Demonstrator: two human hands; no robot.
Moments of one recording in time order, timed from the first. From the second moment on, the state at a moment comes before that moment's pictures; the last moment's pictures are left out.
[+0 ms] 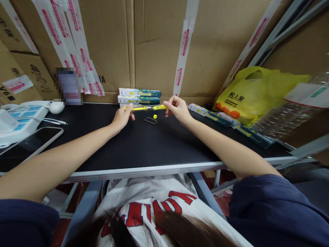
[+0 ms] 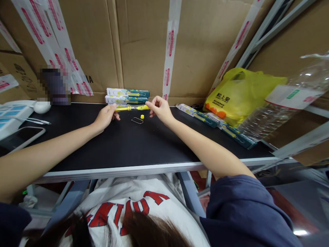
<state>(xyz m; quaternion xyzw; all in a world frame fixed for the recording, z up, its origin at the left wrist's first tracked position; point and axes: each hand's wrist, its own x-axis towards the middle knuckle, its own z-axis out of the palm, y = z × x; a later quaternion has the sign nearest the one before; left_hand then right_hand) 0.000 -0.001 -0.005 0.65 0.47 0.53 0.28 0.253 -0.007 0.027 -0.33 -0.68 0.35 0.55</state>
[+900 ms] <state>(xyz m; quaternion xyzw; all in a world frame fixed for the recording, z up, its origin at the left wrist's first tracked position) 0.001 -0.006 -0.001 0.66 0.47 0.53 0.25 0.258 -0.007 0.027 -0.33 -0.71 0.38 0.49</state>
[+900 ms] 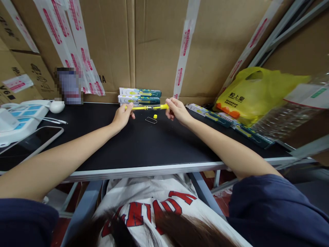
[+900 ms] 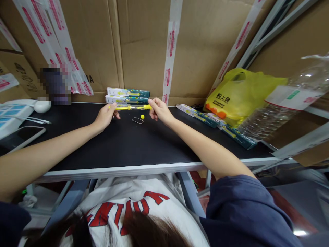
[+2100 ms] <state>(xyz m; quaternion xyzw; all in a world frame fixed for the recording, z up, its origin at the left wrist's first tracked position) 0.001 -0.002 0.000 0.61 0.46 0.58 0.29 0.264 -0.009 0.044 -0.29 -0.72 0.33 0.53</state>
